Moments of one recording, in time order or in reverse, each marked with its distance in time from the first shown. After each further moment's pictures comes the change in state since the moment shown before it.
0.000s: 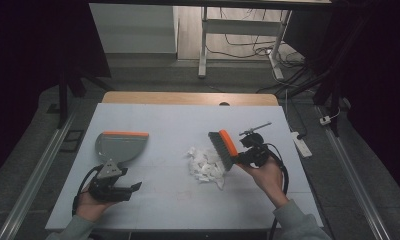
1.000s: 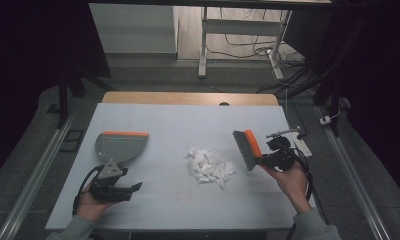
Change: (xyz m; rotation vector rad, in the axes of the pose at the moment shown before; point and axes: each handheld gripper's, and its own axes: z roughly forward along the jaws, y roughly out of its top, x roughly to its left) left arm 0.000 0.000 0.001 0.004 0.001 0.001; right arm -0.049 -0.037 -0.028 -0.029 -0.069 0.073
